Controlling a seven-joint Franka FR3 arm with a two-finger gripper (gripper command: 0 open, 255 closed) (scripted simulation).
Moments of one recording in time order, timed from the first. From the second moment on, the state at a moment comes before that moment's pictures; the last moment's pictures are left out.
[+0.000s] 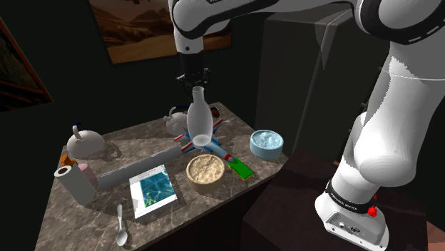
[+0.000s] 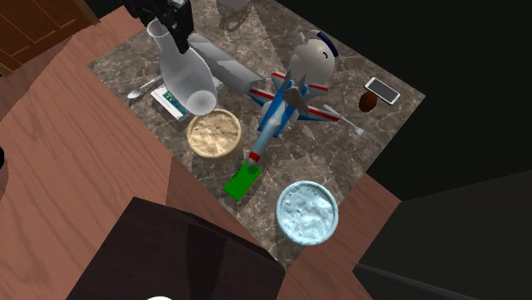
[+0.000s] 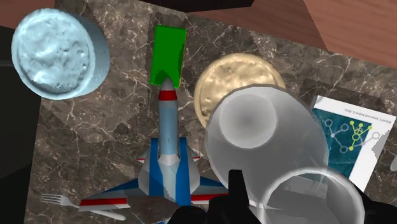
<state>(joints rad) 0.22 0.06 0.04 -1.76 0.00 1.79 0.33</state>
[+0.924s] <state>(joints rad) 0.22 0.09 0.04 -1.91 0.00 1.96 0.33</state>
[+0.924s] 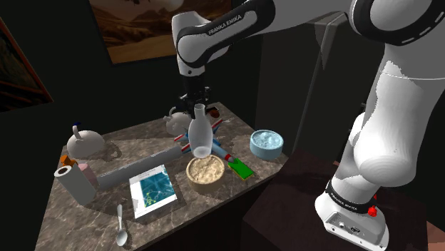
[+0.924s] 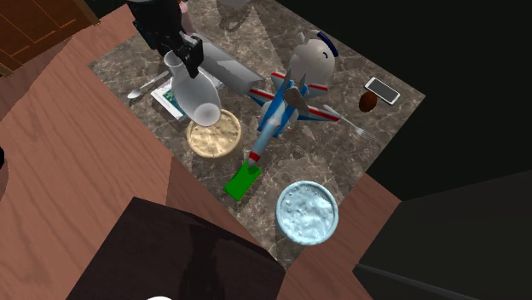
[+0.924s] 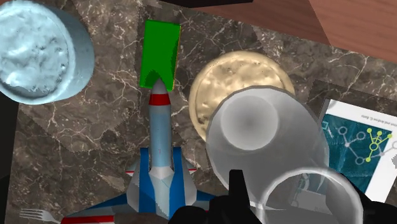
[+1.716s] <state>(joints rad) 0.22 0.15 0.04 -2.00 0.00 2.11 0.33</state>
